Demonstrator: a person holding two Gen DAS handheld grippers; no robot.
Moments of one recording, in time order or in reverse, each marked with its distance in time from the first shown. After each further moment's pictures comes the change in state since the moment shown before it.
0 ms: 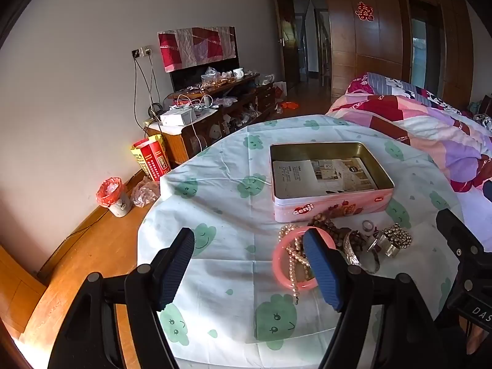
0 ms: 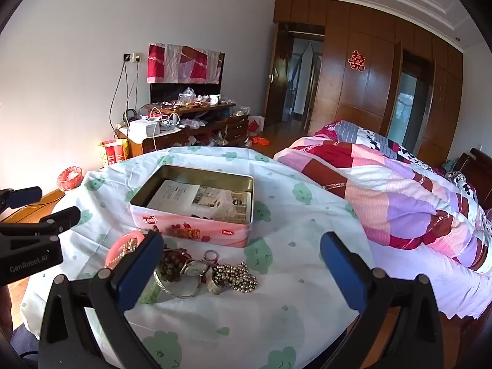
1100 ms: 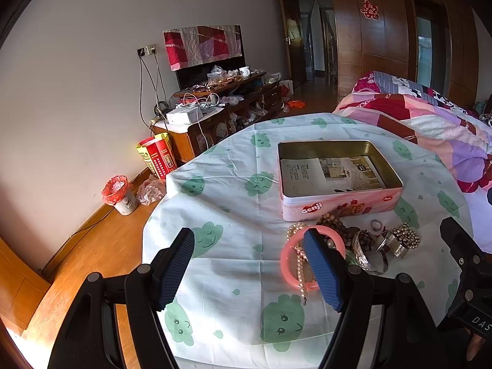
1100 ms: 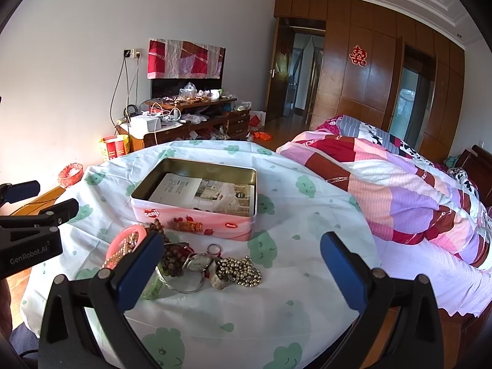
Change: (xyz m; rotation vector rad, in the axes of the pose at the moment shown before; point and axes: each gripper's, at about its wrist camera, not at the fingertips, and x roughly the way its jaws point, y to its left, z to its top) left arm 0.003 0.003 -0.001 0.007 -0.010 0.038; right arm 0.004 0.002 -0.006 0.015 0.018 0.011
